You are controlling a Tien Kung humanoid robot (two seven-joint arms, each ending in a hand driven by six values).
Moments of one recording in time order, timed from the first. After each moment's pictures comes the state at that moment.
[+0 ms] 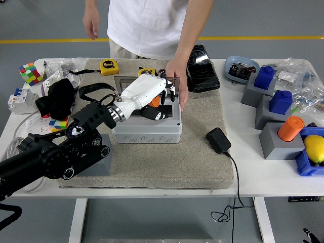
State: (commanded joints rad) left arm -0.80 0.19 -0.45 -1.01 1.80 0.41 -0.13; right arm 0.16 -0.17 0.80 0.18 -0.04 -0.14 -0.09
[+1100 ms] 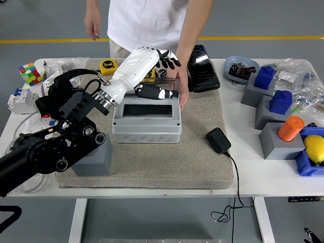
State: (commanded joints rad) left arm -0.75 0.22 -0.65 -1.11 1.71 0.47 -0.26; right arm 0.17 -0.17 0.80 0.18 -0.04 -0.14 -0.08
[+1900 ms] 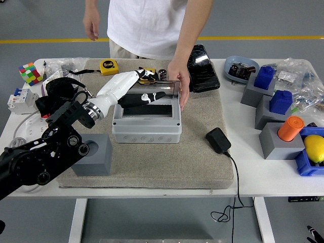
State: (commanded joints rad) left arm -0.63 0.32 -0.66 -1.25 1.66 0.27 -0.01; right arm 0.17 -0.18 0.82 0.18 -0.04 -0.13 -0.08
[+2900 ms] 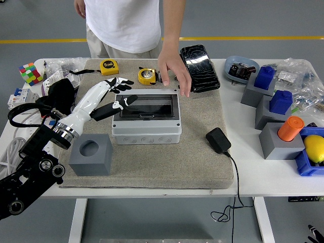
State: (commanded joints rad) left arm -0.32 0.35 -0.95 -1.39 1.53 0.34 -0.15; right arm 0.17 -0.19 0.84 0.18 -0.06 -0.12 -0.08
